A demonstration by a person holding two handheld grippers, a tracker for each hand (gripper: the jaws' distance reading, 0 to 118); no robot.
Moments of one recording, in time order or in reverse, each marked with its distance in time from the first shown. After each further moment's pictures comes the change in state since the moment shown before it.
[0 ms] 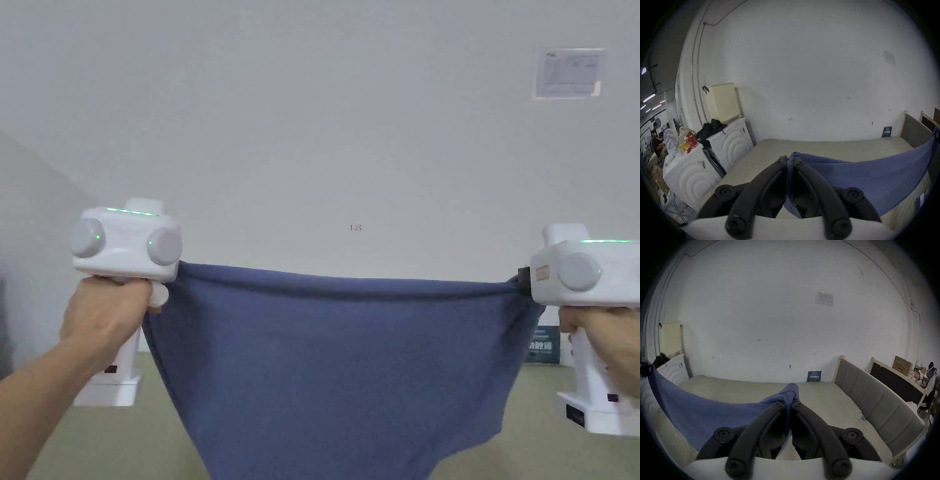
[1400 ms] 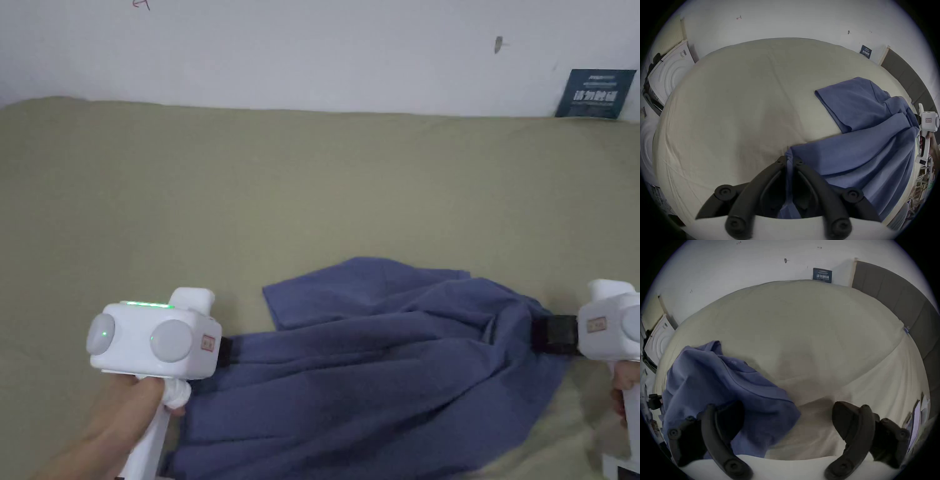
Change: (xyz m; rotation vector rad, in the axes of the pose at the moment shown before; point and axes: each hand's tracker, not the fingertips) left arm 0.097 -0.386 -0.083 -0.710 -0.404 -0.099; right arm 0.034 -0.372 -0.133 -0.703 0.049 -0.025
